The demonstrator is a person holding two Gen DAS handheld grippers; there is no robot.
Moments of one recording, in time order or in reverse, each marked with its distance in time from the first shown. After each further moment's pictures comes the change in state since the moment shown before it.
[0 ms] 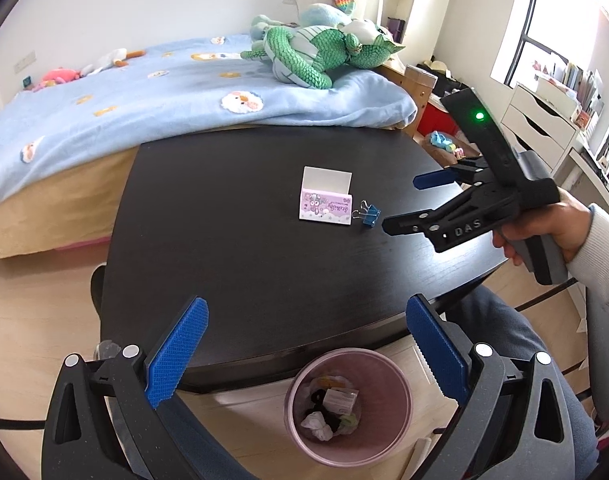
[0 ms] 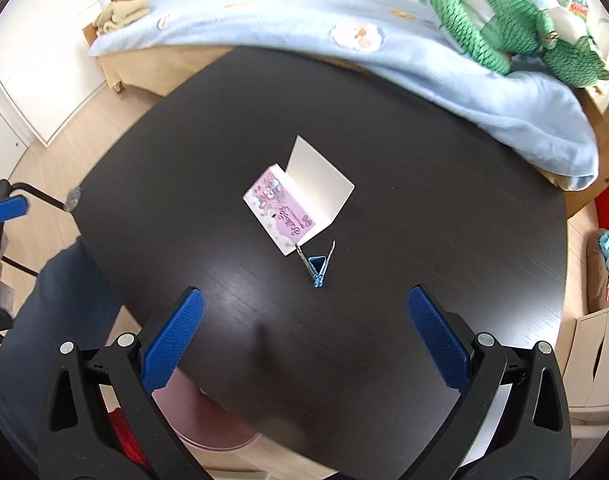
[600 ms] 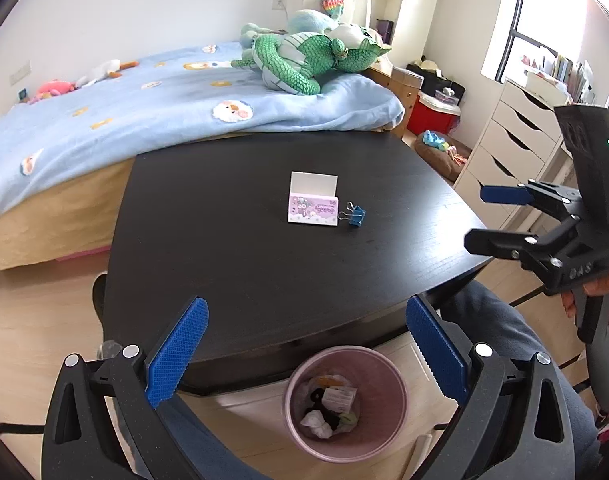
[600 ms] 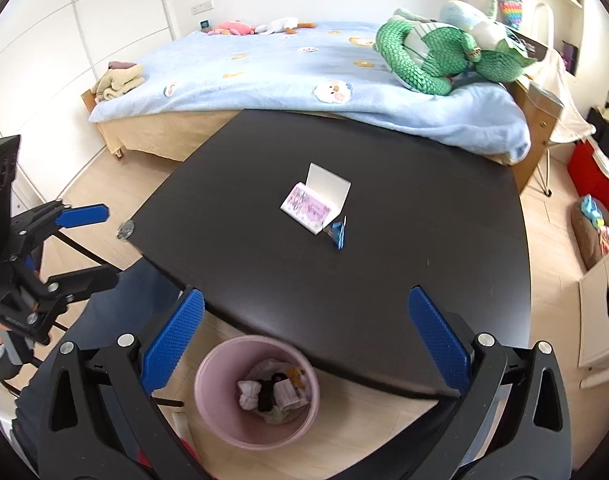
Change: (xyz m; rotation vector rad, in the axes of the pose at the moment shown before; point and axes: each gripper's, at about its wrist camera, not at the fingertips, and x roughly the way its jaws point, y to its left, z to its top) left arm -0.013 -0.013 -0.001 0.040 -0.020 -0.001; right arm -0.100 0.033 -0.068 0.145 -0.231 -0.027
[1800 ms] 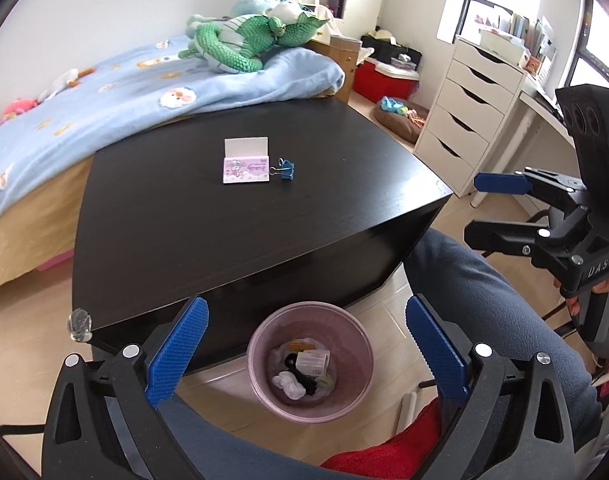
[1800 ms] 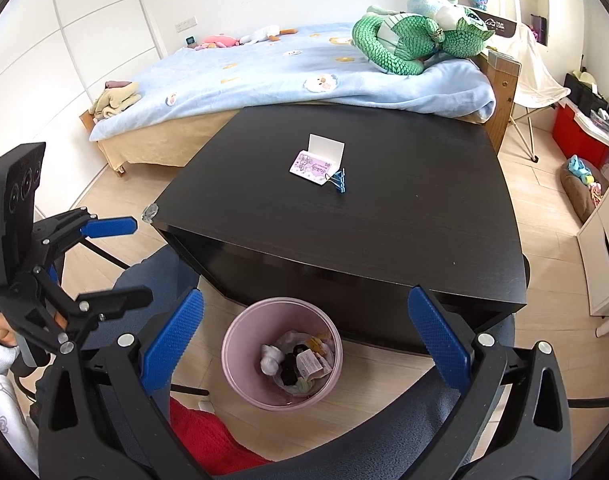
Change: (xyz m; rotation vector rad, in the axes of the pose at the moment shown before) left arm -0.020 -0.052 -0.040 0.113 0.072 -0.089; right arm -0.064 0.019 -0.080 0.123 -0.033 0.006
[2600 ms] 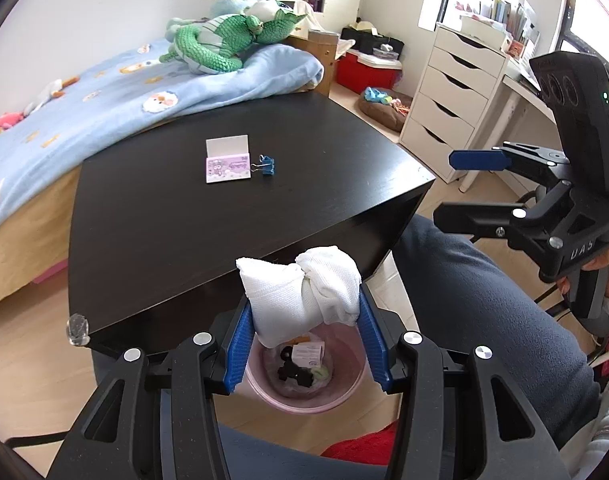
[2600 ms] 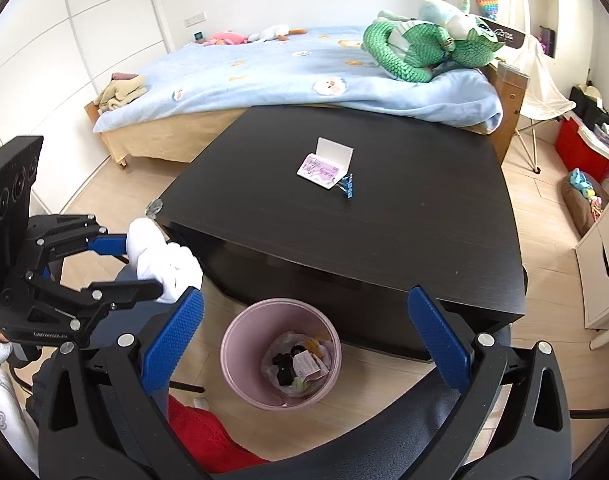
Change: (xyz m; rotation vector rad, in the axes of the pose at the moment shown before) left arm -0.005 -0.015 -0.003 0.070 0.030 -0.033; right arm -0.005 0.007 0.004 -0.036 -0.006 -0.002
